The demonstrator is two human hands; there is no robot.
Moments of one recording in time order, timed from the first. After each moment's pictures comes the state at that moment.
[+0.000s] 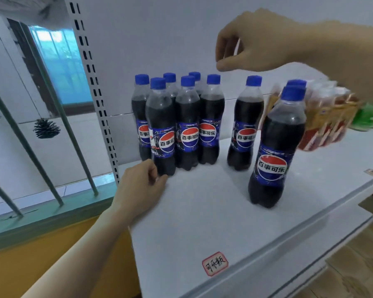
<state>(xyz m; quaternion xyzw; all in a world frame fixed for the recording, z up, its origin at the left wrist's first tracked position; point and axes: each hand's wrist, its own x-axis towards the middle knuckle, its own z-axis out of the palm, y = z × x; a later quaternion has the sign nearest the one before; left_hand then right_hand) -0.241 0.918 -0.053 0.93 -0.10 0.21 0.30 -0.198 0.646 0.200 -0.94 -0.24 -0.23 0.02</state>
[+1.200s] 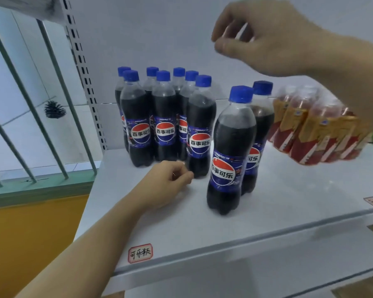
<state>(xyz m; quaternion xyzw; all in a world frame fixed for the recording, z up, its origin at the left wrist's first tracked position) -0.263 0.786 -0.041 0.91 -0.13 0.07 0.40 -0.220 0.567 0.184 -0.88 -0.34 -0.30 0.14</state>
